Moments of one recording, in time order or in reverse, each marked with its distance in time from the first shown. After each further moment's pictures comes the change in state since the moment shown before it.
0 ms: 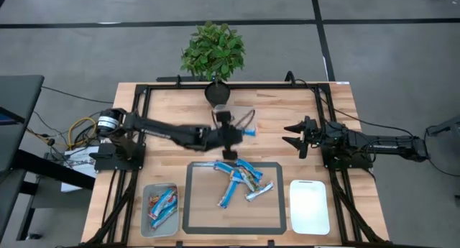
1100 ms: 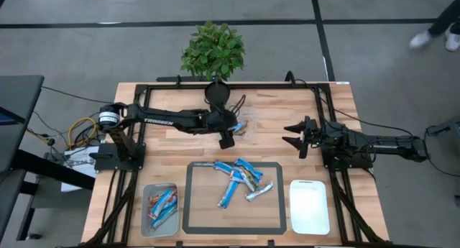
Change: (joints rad) left arm 0.165 0.001 -0.048 -0.074 0.255 -0.172; right arm 0.000 0.000 0.000 0.000 0.000 0.000
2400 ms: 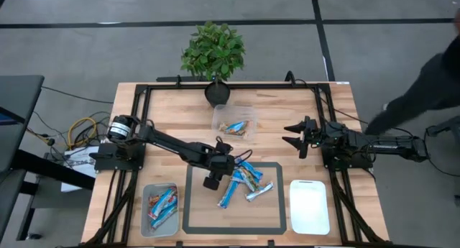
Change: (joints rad) left arm -0.300 0.154 0.001 -0.180 0.171 0.112; right arm 0.000 0.001 0.000 0.000 0.000 0.000
